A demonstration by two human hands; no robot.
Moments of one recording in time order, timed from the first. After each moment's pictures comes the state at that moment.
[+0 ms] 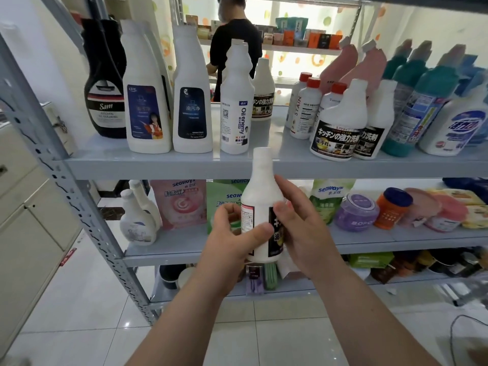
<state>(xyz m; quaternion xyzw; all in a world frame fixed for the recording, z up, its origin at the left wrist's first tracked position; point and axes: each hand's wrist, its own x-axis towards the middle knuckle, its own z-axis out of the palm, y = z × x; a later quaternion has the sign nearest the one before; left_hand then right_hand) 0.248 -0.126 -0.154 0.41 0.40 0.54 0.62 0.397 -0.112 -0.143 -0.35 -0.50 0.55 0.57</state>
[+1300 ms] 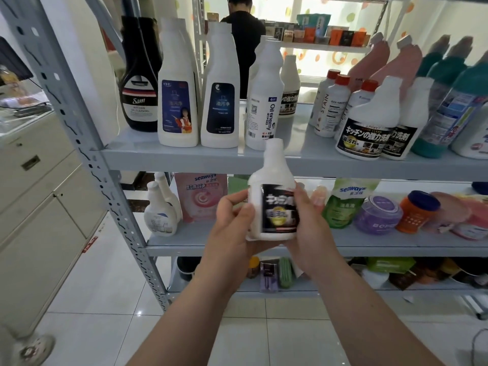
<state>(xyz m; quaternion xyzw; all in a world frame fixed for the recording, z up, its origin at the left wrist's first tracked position) 0.219 -0.146 -0.131 0.35 0.36 0.59 0.63 0.352 -0.111 -0.142 -0.40 -0.38 0.62 0.56</state>
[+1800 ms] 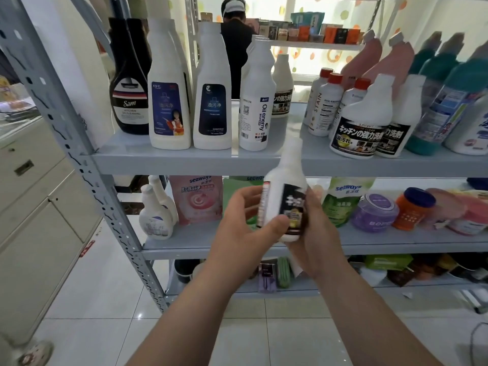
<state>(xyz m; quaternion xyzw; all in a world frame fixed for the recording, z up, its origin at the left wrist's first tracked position) 0.226 -0.139 -0.133 0.56 0.45 0.50 0.48 0.372 -0.107 -0.153 -0.32 -0.34 0.64 0.61</state>
